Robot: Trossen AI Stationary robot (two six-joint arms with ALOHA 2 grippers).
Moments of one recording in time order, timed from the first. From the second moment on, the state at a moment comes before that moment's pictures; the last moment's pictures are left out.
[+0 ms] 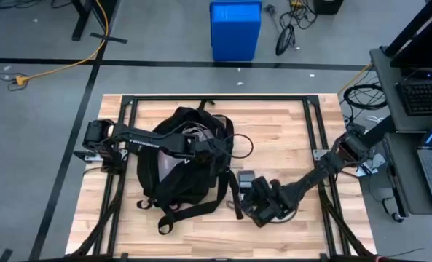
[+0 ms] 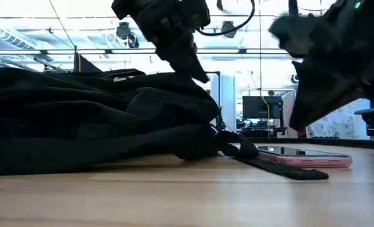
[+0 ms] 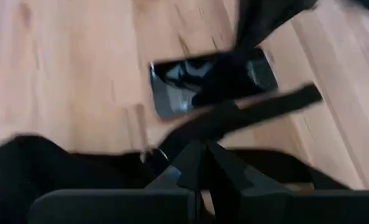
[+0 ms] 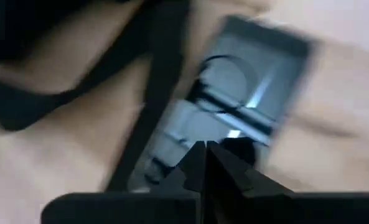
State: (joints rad) left arm -0.03 1.76 1.28 -0.37 0.15 0.11; right arm 0.60 1.78 1.06 -0.61 0.55 1.62
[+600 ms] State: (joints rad) left arm -0.03 1.76 1.28 -0.30 0.16 0.13; right arm 0.65 1.87 1.06 -0.42 0.49 1.58
